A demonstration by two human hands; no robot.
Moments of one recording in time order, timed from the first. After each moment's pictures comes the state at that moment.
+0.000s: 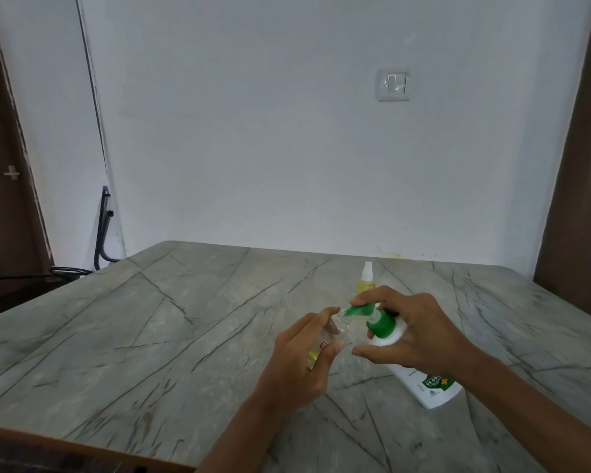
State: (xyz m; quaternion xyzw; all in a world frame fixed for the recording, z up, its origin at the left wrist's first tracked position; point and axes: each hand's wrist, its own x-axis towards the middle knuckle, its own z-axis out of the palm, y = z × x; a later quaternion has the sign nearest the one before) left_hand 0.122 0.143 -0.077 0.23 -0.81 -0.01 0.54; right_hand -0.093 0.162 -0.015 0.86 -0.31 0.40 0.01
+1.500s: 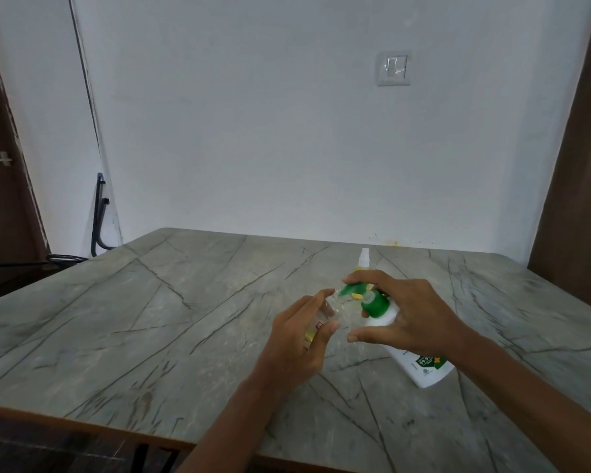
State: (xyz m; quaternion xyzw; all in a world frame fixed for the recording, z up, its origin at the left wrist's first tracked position) left_hand 0.120 0.146 -0.073 0.25 -0.80 -0.01 0.55; right_hand -0.092 0.161 -0.014 0.87 -0.34 0.35 0.06
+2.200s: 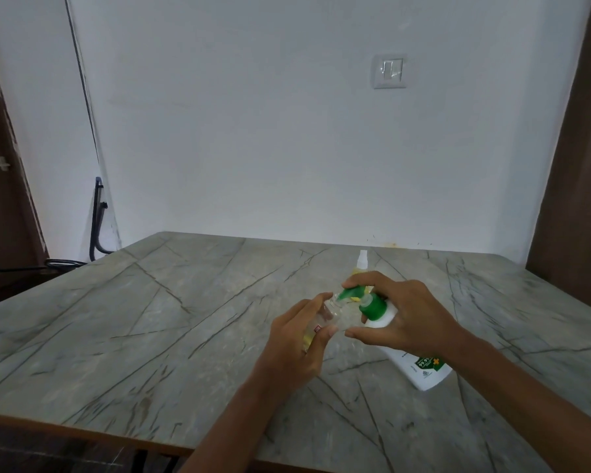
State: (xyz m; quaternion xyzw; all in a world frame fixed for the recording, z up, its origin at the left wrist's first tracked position) left_hand 0.119 0.145 -0.073 0.25 -0.81 -0.01 0.53; right_hand -0.095 0.152 -0.020 0.86 -0.35 0.37 0.03
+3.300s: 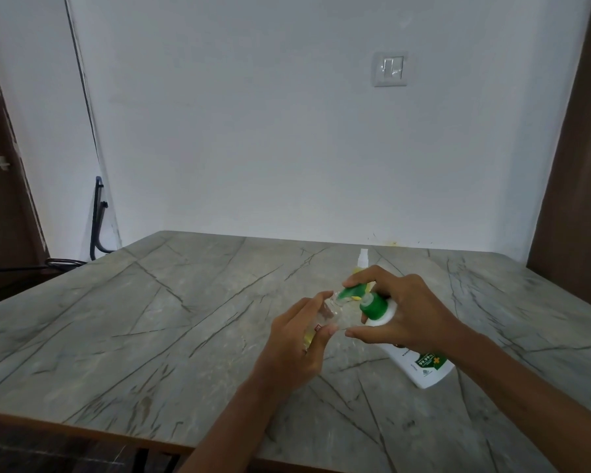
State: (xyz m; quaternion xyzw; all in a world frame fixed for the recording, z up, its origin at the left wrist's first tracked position) left_hand 0.121 0.146 -0.073 0.24 -0.81 0.00 0.54; right_hand -0.093 0.154 -0.015 0.86 -0.33 0.39 0.00
